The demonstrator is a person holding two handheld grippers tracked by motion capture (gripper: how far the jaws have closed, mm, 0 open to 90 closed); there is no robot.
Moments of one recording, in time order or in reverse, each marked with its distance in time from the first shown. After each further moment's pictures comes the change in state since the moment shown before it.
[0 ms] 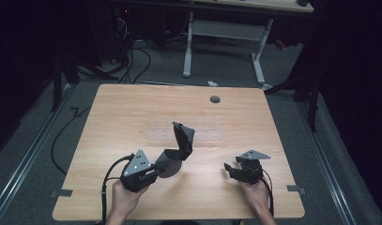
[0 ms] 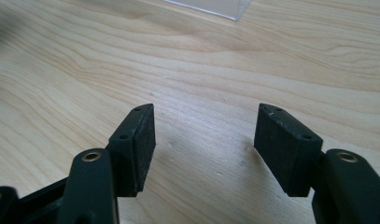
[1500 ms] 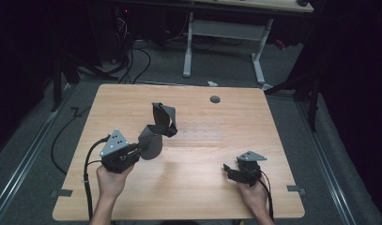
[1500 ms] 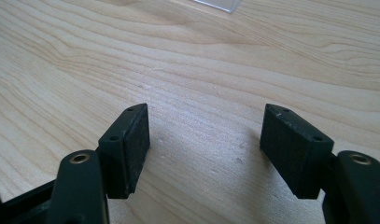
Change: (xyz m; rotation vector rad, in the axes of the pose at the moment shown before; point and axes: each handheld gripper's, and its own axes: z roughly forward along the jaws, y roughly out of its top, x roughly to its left) left arm 0.031 0.059 -0.011 -0.162 0.082 -0.034; right arm 0.005 -0.003 0.005 0.008 -0.053 -0.040
